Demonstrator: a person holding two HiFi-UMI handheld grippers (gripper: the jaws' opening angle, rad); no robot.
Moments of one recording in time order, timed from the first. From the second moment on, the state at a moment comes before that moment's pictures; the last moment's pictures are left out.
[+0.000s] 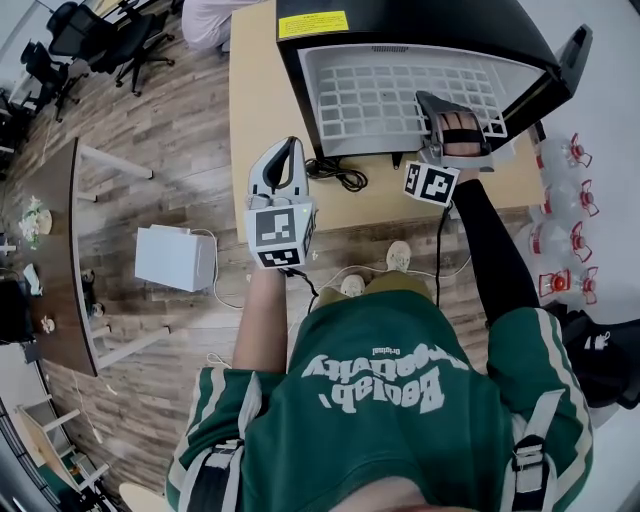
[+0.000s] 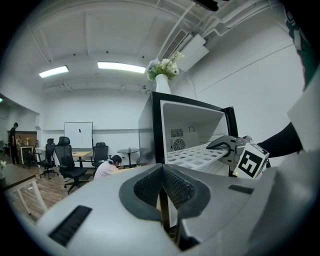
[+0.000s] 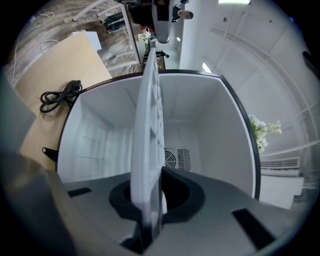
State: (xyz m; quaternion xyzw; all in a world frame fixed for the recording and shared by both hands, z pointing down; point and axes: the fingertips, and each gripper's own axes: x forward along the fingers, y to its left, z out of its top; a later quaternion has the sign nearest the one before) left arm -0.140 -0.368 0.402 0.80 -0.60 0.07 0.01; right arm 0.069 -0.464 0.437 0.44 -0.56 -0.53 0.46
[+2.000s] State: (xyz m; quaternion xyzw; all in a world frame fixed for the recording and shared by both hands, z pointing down) left arm -0.145 -0.410 0.405 0.77 -0.63 0.07 0.02; right arm 0.063 -0.531 0.438 0.43 -0.56 -0.55 0.45
